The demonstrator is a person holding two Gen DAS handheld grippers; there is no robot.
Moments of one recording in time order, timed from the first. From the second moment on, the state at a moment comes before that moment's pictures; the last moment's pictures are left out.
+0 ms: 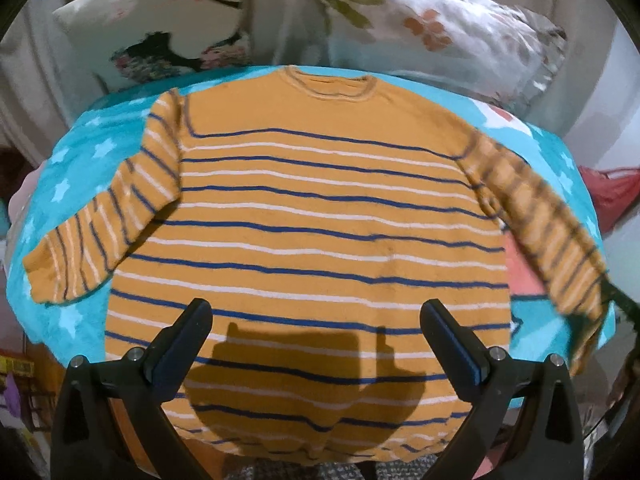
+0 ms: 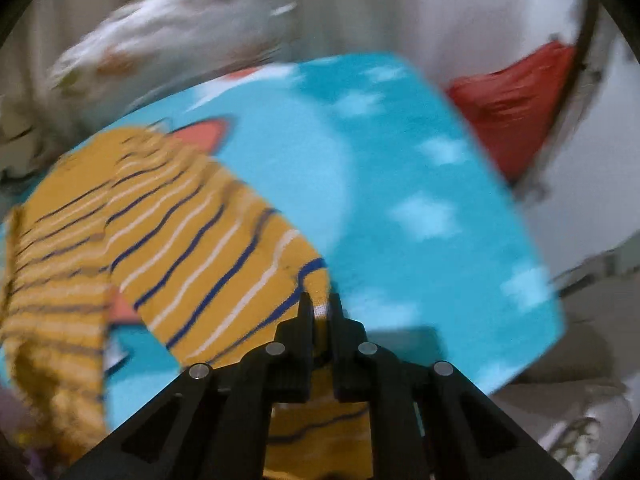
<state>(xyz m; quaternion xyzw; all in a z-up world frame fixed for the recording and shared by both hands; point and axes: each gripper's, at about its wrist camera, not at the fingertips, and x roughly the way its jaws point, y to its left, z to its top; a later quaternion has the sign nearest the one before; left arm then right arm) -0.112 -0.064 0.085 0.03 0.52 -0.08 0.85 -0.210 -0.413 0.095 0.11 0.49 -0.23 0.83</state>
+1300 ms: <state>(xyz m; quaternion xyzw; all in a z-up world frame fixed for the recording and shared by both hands) -0.055 0.296 0.017 -0.14 0.52 0.07 0.84 -0.110 -0.144 0.128 0.05 0.47 -0.16 0.87</state>
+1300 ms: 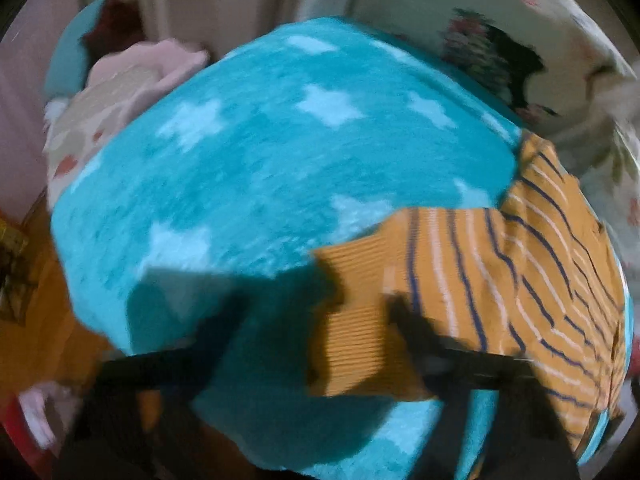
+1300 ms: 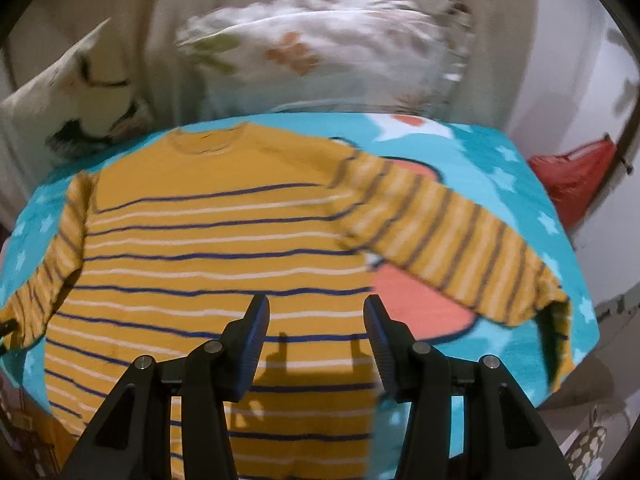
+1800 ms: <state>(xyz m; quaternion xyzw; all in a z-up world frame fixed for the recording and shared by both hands) 0.008 0.444 0.107 -0.17 0.48 0.12 0.85 -0.075 -0.084 0.112 0.07 0.48 -0.13 0.87</state>
